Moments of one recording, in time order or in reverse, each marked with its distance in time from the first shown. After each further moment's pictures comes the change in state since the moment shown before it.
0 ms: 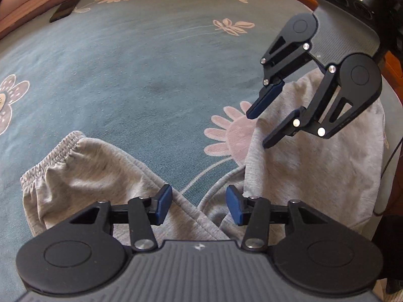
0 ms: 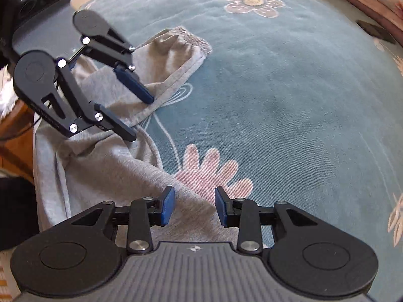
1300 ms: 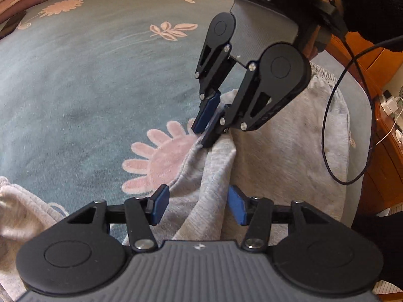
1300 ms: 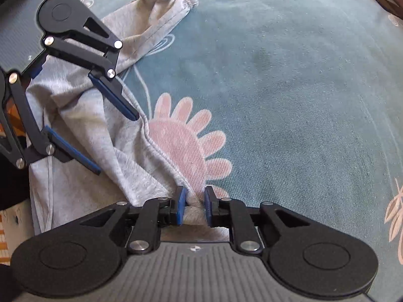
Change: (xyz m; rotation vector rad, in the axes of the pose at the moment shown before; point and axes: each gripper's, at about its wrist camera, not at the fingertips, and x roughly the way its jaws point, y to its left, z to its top) left arm 0.028 -0.037 0.017 0.027 -0.002 -0.195; right arm 0.010 -0.039 -0.021 -0.001 0.177 0.052
